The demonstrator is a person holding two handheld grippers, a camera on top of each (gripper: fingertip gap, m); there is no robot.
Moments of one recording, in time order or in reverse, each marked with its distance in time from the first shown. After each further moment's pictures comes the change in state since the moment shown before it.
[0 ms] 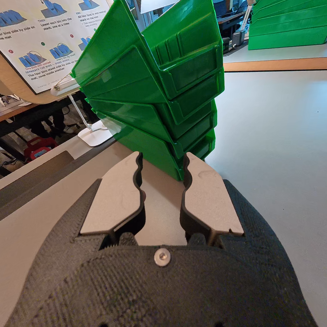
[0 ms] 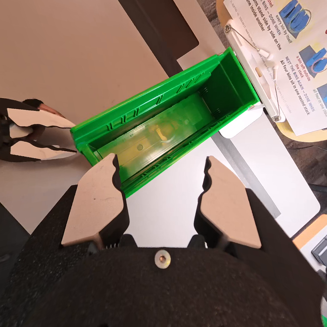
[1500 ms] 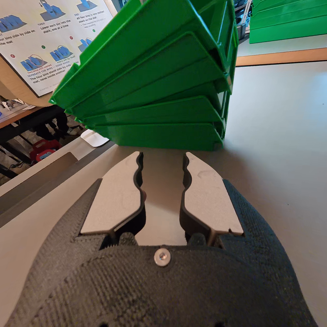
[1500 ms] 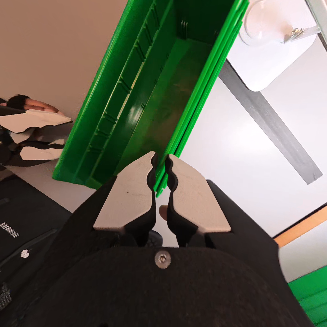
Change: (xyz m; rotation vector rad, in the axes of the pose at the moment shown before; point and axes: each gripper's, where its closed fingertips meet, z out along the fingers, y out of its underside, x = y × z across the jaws) left arm -0.001 0.002 -0.002 -0.008 -0.004 0.036; right arm -0.002 0.020 0.027 -0.291 -0.062 0.199
